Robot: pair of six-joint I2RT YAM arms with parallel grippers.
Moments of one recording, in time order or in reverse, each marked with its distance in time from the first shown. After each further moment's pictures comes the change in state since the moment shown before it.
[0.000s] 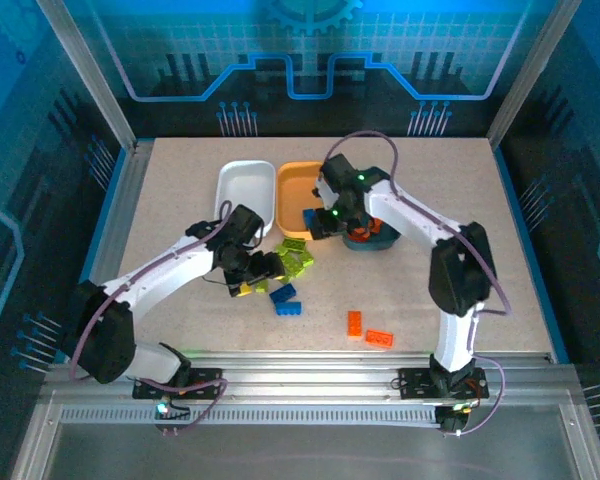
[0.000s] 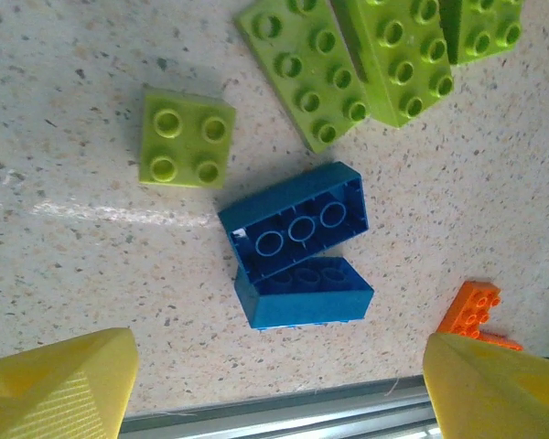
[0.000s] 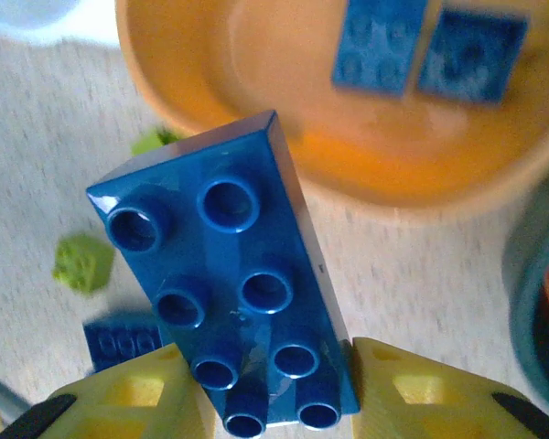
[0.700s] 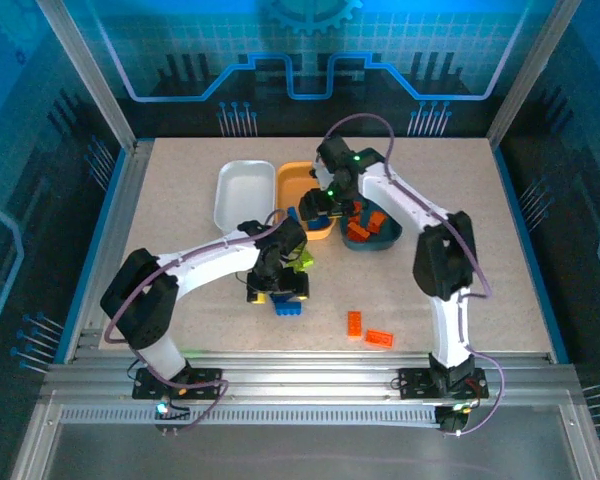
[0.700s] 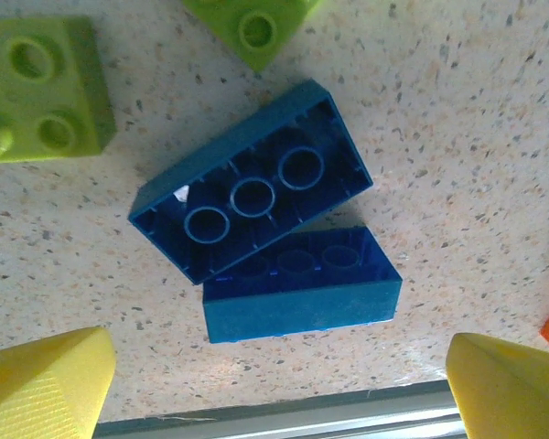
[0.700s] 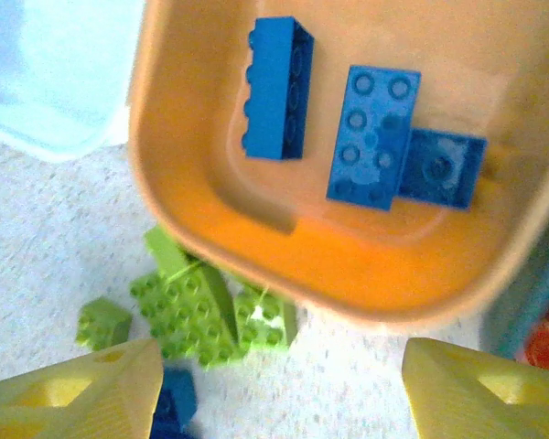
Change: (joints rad) left arm -0.209 0.259 0.154 -0.096 -0.086 0.069; right arm -0.040 0.054 0.164 -0.075 -0.014 0.012
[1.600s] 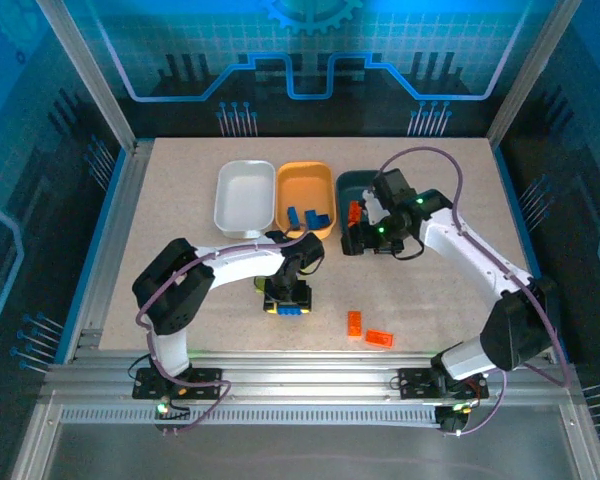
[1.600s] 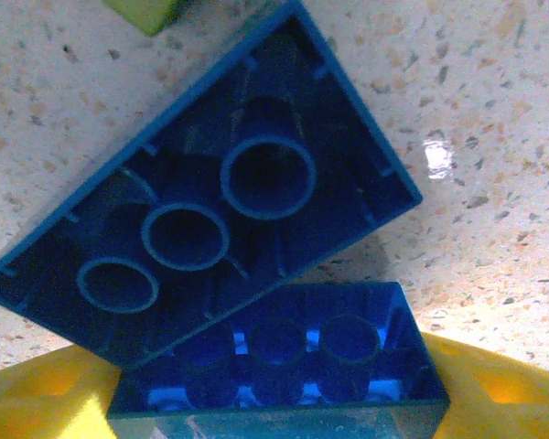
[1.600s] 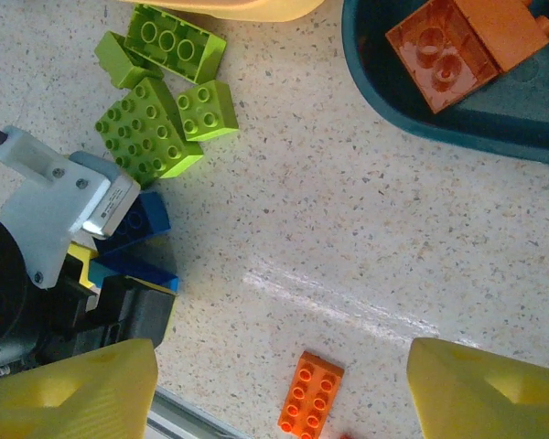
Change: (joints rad) left arm -0.072 0.169 0.032 0.035 -0.020 -0.027; right arm -0.089 -0.540 -0.584 0.042 -0.027 0.041
